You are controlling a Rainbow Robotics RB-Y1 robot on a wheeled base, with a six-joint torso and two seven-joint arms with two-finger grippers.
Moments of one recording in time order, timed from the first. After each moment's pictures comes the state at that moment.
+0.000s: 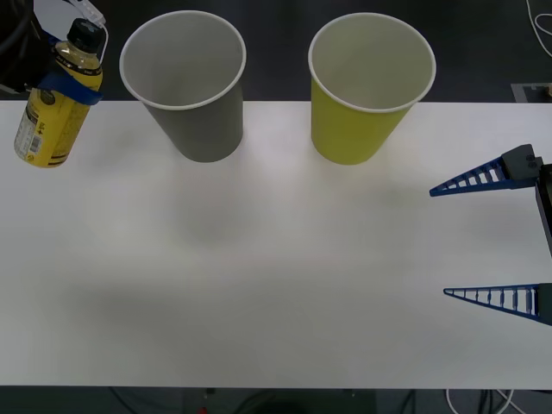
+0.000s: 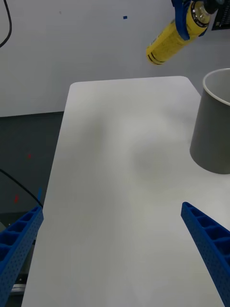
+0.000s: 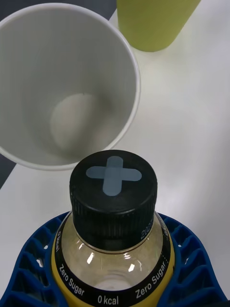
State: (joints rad) right arm 0.21 -1.27 -0.22 -2.10 0.83 -1.11 -0.02; left arm -0.95 1.28 -0.35 -1.72 -1.58 -1.43 1.11
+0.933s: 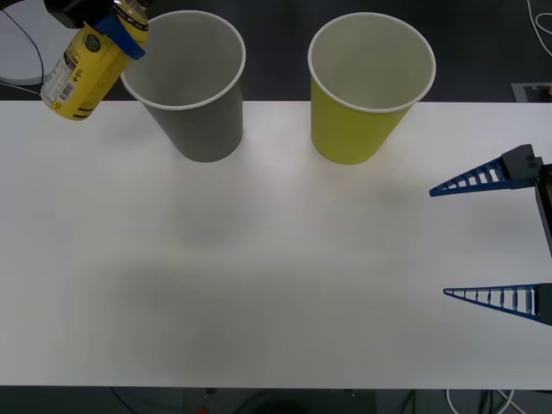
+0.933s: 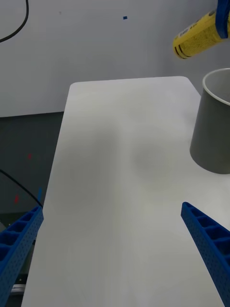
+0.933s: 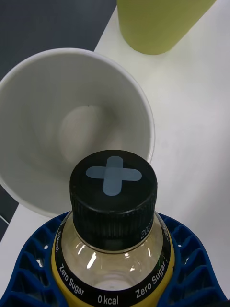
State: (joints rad) right arm 0.21 -1.27 -0.22 -2.10 0.83 -1.11 -0.02; left arm -1.51 1.10 -0.83 -1.35 -1.56 -1.49 1.08
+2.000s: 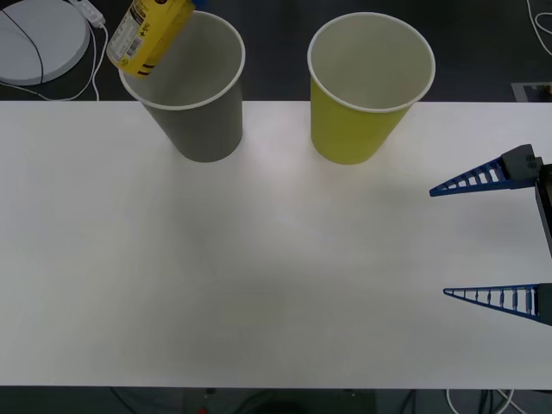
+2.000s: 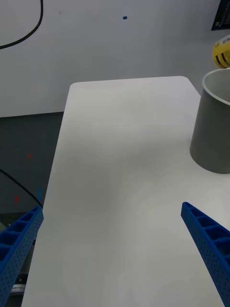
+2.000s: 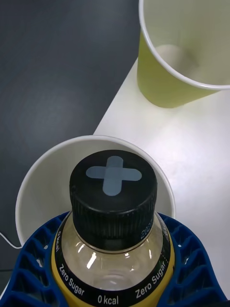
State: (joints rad) right arm 0.21 -1.27 -0.22 -2.10 0.83 -1.11 -0.02; left arm -1.71 0.75 -0.84 -0.84 -1.69 -1.48 0.99
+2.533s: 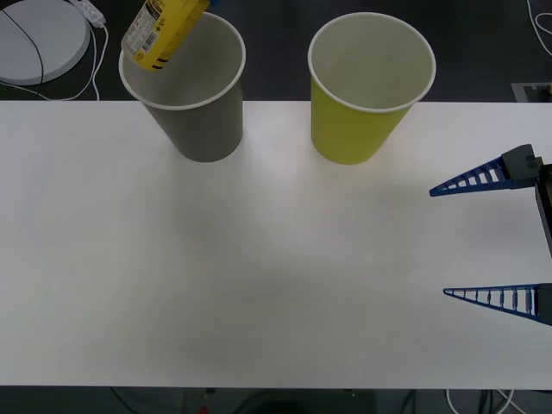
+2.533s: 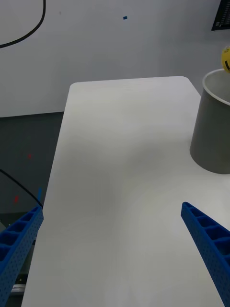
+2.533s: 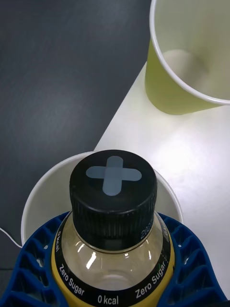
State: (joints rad) right arm 0.21 -1.27 -0.22 -2.10 0.83 -1.11 -0.02; left arm -1.78 0.66 -0.90 -0.68 -1.68 -1.43 0.94
